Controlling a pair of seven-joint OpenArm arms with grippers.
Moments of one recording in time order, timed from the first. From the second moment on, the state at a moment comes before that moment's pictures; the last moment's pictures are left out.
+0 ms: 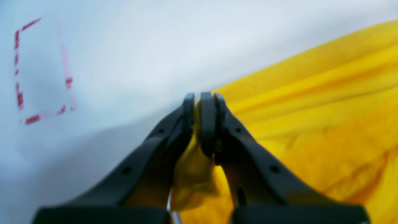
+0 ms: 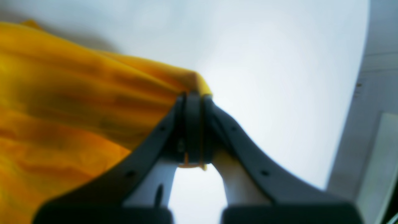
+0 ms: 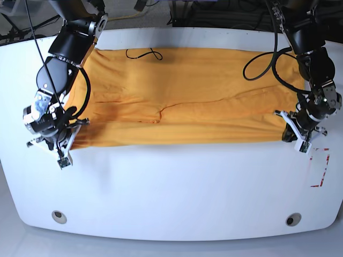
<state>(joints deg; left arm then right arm) -7.7 -17.5 -24.2 83.0 -8.4 -43.4 39.9 14.6 9.0 23.0 99.3 -3.5 41.3 -70.4</state>
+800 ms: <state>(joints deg) 9.7 -18.8 -24.0 101.5 -8.2 -43.3 54.0 -8.9 6.9 23.1 112.5 5.4 41.1 -82.6</state>
